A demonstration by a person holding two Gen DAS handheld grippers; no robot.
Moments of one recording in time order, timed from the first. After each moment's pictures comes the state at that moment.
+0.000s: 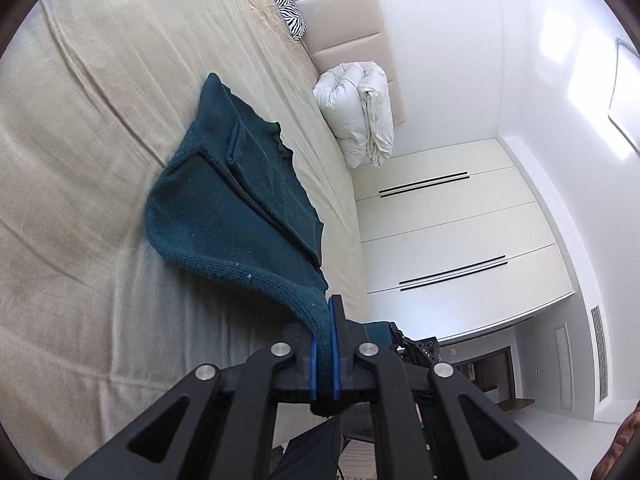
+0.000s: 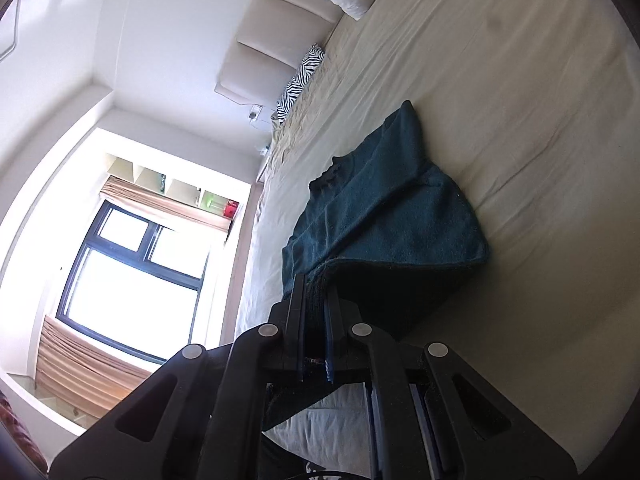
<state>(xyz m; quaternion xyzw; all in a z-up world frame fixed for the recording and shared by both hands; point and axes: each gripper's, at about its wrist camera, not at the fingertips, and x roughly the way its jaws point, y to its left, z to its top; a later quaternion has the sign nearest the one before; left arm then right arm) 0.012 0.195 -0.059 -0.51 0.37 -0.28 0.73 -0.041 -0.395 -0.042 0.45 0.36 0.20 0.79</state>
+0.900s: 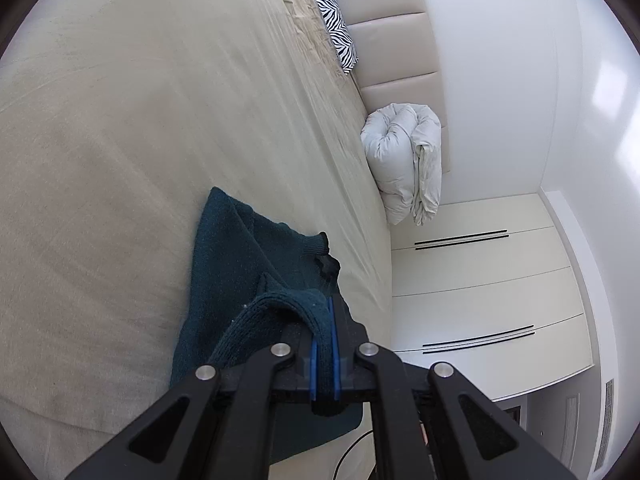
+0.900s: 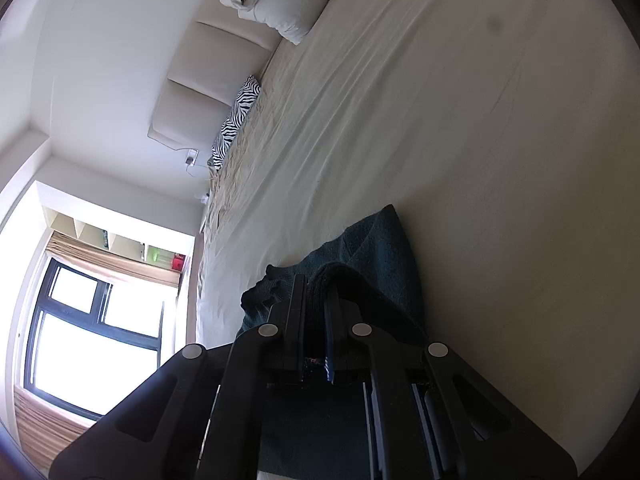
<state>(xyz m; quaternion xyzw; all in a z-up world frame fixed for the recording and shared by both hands) 0.258 0.232 -0.106 -0.54 0.39 -0.19 0.72 0.216 -0.405 -0.096 0.46 0.38 0.08 0.80</state>
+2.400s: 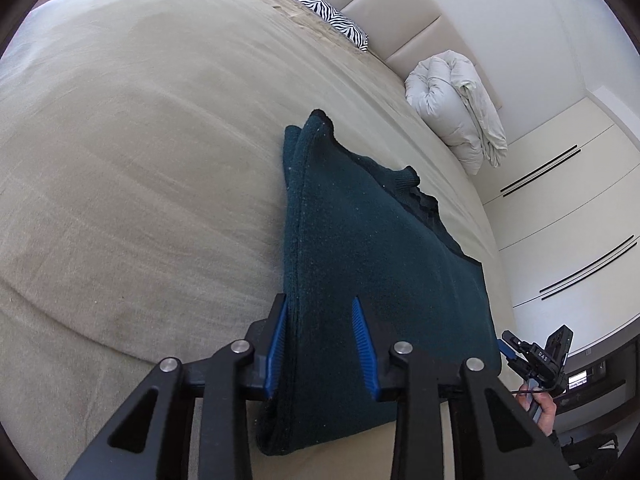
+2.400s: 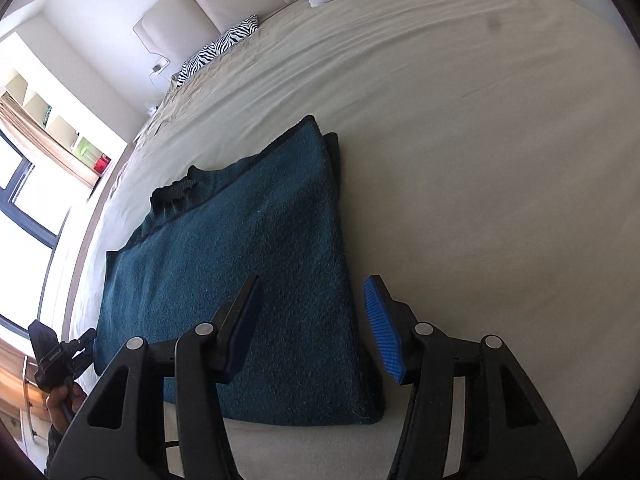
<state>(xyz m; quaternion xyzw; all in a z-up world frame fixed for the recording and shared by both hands) 0.189 0.185 -0.131 -0.33 0.44 -0.11 0.83 0.157 -0.365 -0.124 0.22 0.46 0.05 0.86</state>
